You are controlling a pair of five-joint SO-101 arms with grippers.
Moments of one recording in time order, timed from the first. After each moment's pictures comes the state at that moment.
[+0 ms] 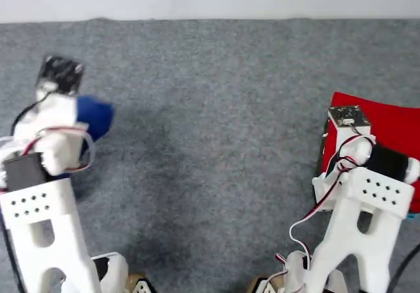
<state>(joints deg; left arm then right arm) -16.0 -38.5 23.2 75.6 -18.7 19.3 -34.7 29.6 100.5 24.8</state>
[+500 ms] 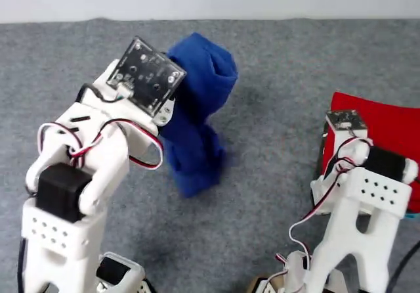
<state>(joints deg) 18.4 -38.5 3.4 67.5 -16.0 19.3 -34.7 32.4 100.5 24.8</state>
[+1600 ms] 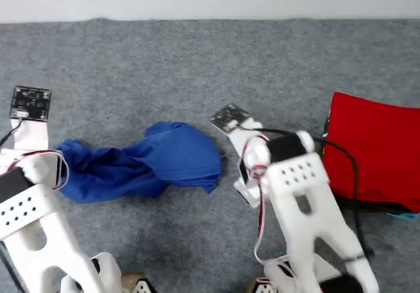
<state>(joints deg) -35.3 -38.8 41.3 68.4 -24.6 -21.6 -25.2 29.2 90.8 21.1</state>
